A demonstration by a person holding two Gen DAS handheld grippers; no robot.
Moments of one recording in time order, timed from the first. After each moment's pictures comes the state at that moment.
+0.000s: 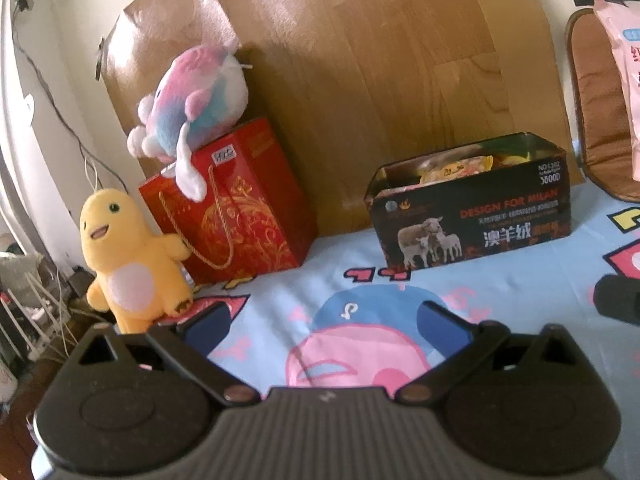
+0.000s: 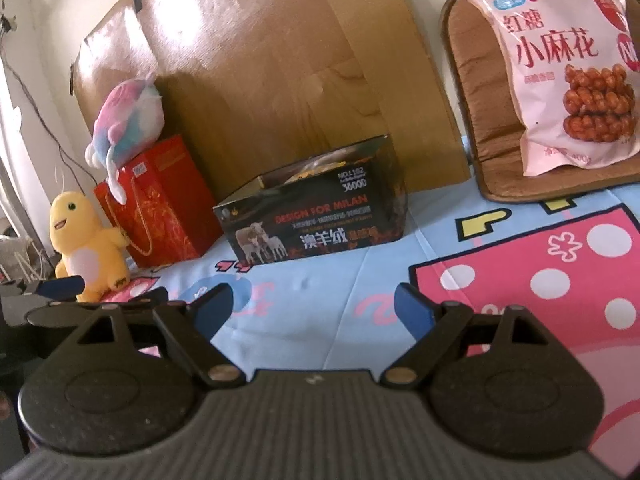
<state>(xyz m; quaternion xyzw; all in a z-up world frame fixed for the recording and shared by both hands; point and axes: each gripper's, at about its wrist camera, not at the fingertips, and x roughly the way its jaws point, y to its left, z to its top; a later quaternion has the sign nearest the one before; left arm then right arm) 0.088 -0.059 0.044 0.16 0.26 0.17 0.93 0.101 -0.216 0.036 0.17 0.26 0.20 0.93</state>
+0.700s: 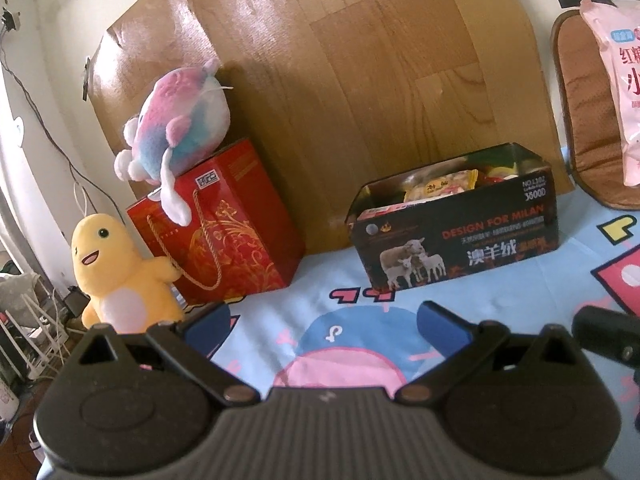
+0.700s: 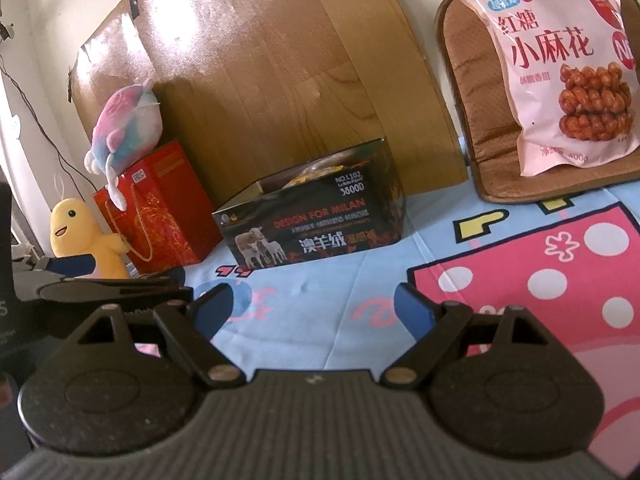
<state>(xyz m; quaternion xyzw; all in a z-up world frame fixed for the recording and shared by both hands) 0.098 -0.073 0.051 0.18 0.26 0.16 0.94 0.101 -0.217 0.037 0.17 0.25 0.19 0.93</state>
